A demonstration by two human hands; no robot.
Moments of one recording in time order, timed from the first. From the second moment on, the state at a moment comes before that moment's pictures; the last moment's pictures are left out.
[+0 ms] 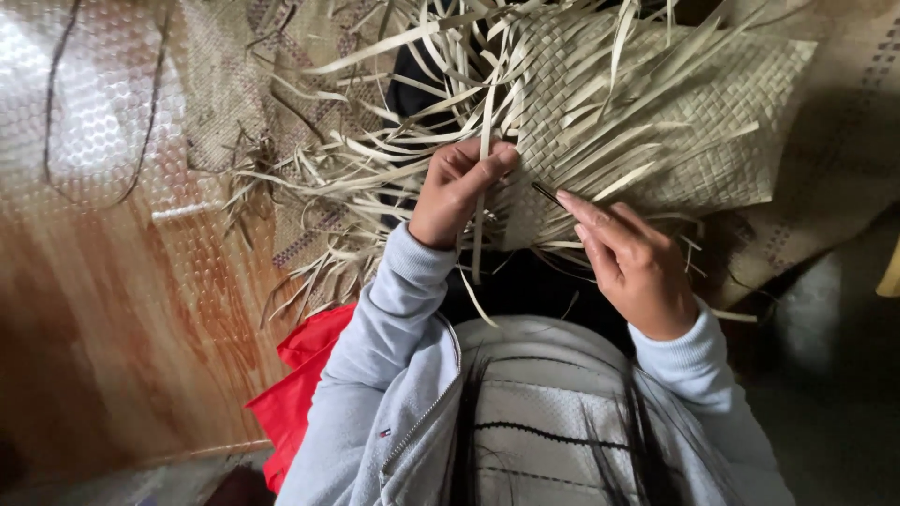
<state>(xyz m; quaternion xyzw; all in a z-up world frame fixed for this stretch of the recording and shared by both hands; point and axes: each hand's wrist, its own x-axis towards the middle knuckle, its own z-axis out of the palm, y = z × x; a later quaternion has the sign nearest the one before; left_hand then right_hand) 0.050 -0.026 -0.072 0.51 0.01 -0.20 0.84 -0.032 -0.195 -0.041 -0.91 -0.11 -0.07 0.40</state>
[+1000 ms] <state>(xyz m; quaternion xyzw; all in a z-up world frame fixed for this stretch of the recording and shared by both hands) 0.063 -0.016 -0.099 0.48 -0.07 -0.29 0.83 -0.048 -0.198 -0.042 -0.91 -0.09 -0.06 0.41</state>
